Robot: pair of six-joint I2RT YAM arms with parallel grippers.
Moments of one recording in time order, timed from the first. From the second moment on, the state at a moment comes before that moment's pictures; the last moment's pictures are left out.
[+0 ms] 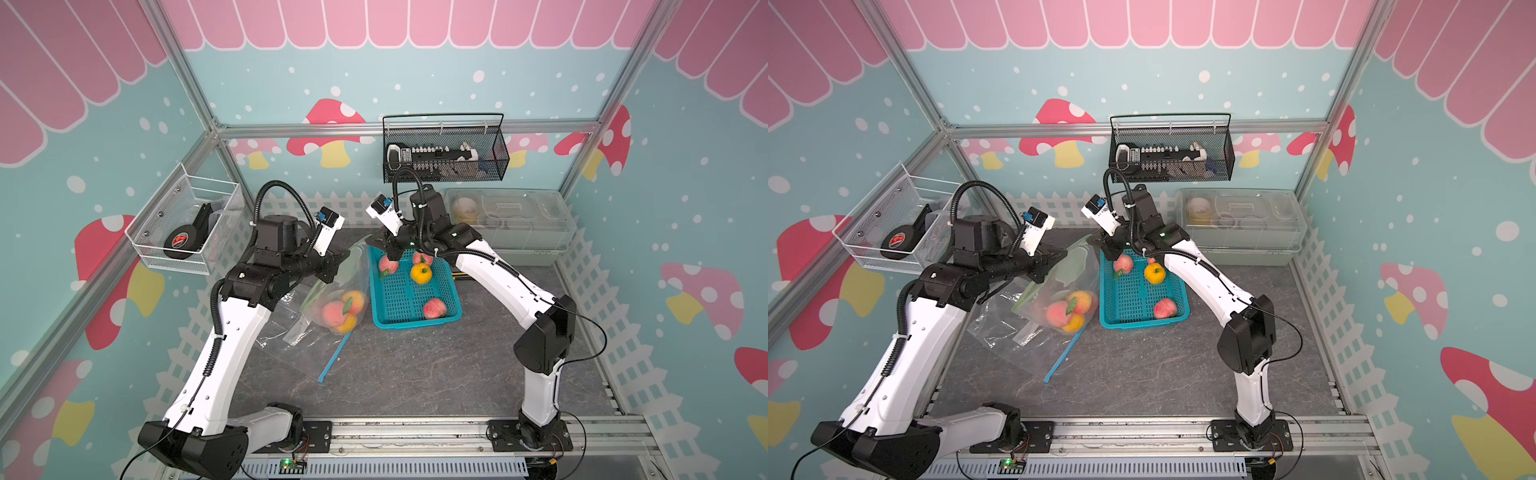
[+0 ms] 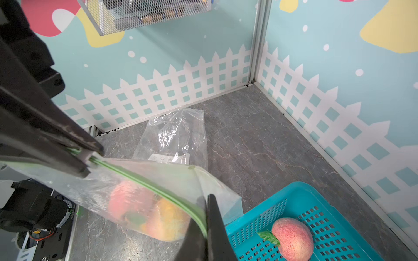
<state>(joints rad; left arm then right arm) -0.20 1.22 1.47 -0.81 0.43 0.21 0.65 1.94 2.00 -0.51 -0.54 -0.17</state>
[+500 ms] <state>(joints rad) -0.16 1.20 1.46 -0.81 0.43 0.21 0.64 1.94 1.97 -0.43 -0.38 -0.08</state>
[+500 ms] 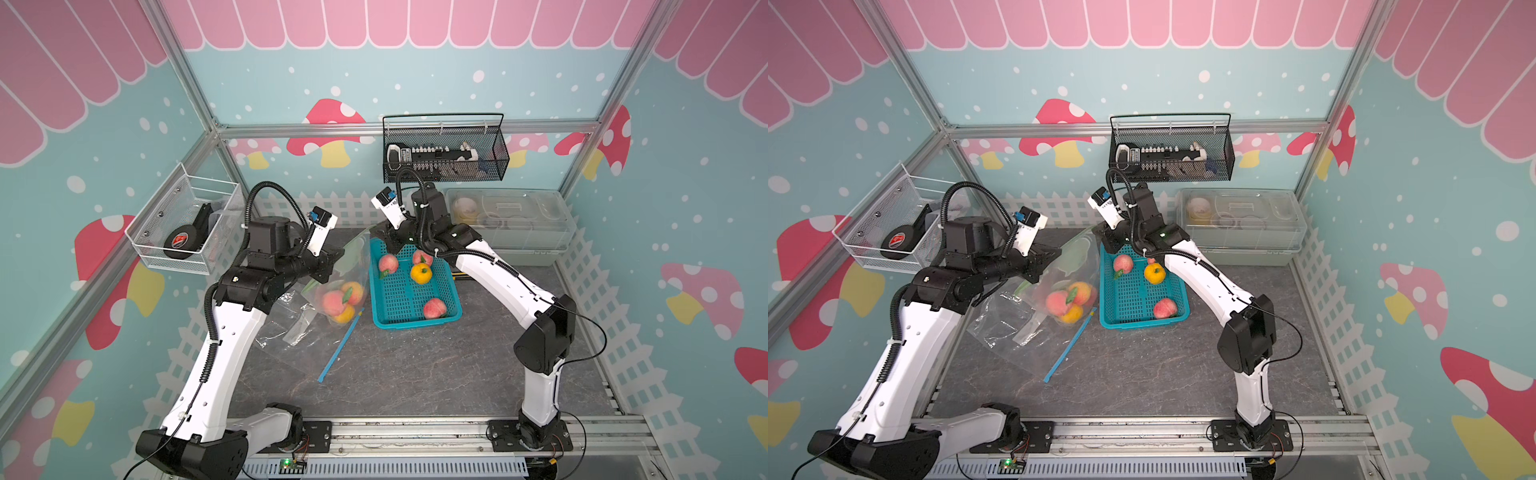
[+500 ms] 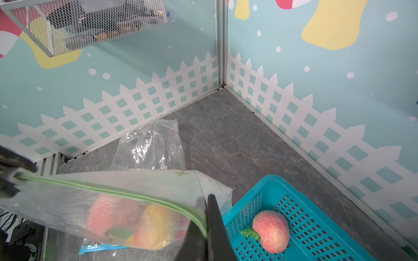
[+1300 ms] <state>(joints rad) -0.08 1.18 1.45 -0.80 0.49 0.19 0.60 1.89 1.86 -0.34 -0.27 0.00</state>
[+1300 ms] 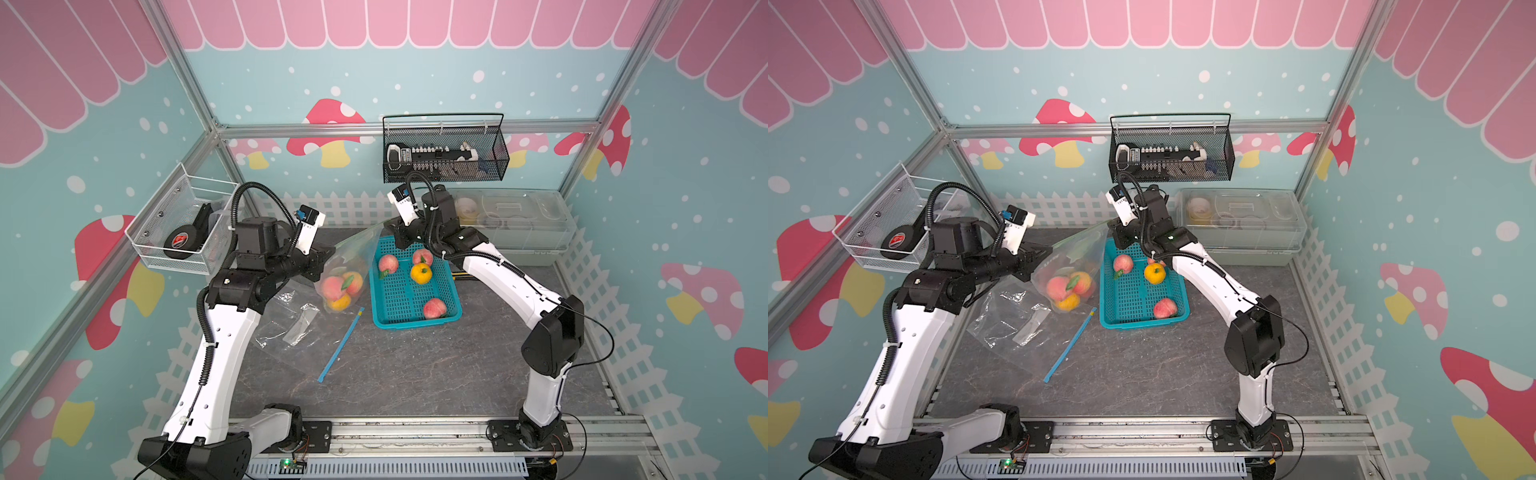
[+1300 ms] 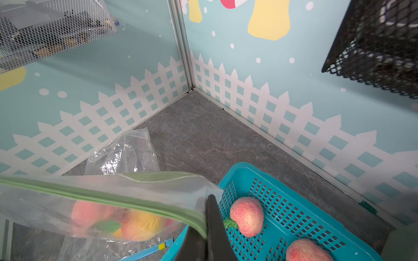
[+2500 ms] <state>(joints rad) 0.03 1.14 1.43 -0.80 0.54 0.19 0.57 1.89 1.84 -0.31 -0.24 0.05</state>
